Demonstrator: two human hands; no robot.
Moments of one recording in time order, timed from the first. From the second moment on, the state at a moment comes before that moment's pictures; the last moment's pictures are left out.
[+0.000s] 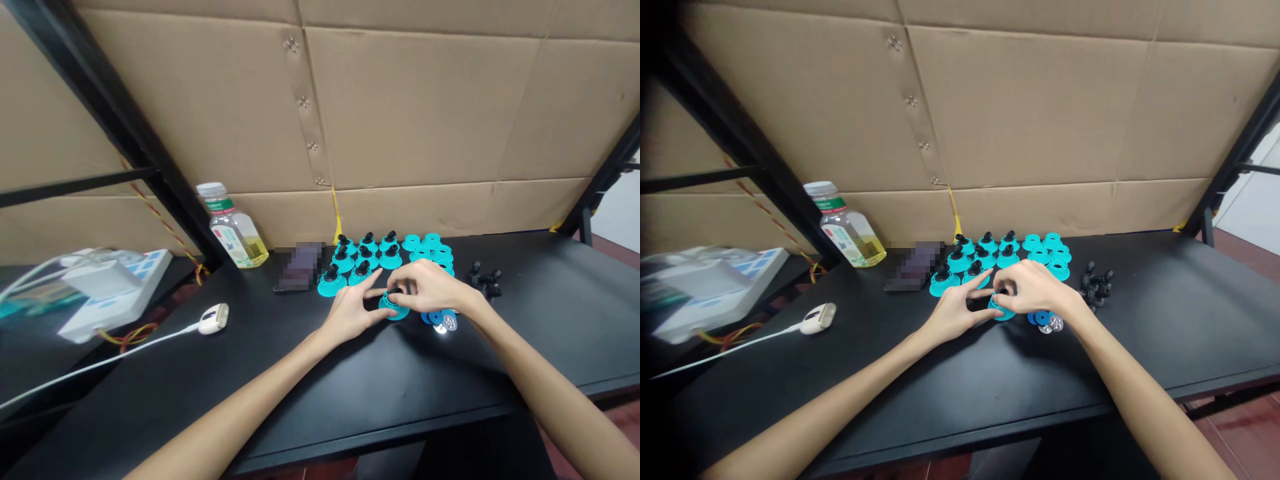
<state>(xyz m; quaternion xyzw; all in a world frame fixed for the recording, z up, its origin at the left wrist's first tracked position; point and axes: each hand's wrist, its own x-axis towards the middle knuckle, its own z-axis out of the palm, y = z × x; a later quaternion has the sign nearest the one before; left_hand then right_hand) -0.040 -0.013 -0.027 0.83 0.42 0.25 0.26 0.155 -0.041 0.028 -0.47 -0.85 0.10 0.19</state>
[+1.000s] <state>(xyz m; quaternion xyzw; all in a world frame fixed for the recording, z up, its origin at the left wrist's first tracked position) -0.043 -0.011 -0.027 0.82 0.35 0.26 0.38 0.152 -0.041 0.023 -0.51 -0.84 0.07 0.20</state>
